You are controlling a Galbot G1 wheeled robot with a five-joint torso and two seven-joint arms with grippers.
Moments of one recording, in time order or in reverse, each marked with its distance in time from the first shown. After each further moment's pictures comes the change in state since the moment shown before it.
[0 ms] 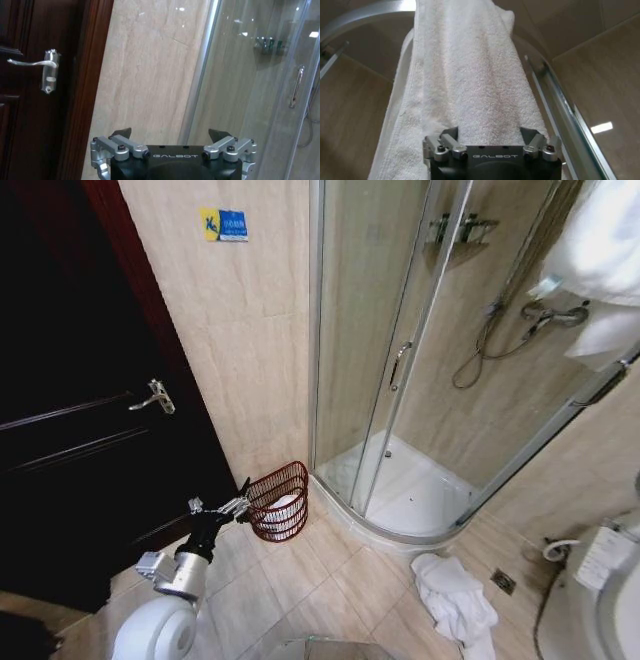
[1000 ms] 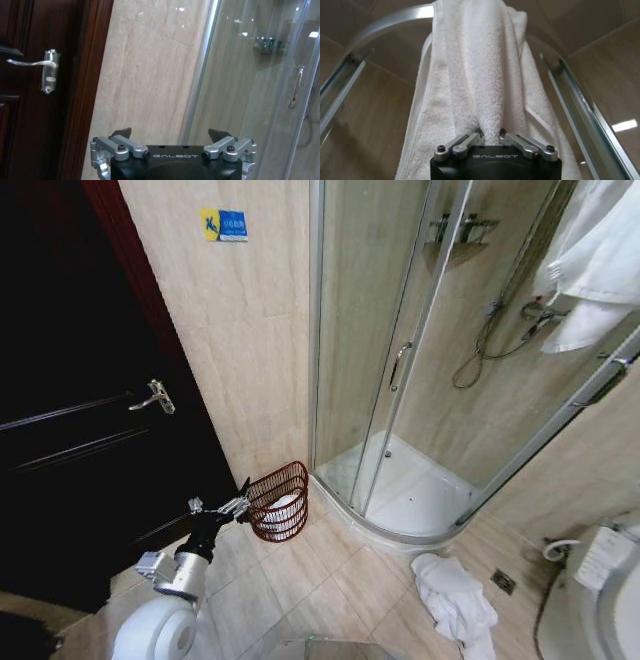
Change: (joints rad) left arm 0.000 0.000 0.000 0.000 0.000 0.000 0.000; right arm -0.043 -0.033 -0.002 0.079 0.085 -0.028 -0.028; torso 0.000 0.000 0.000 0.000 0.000
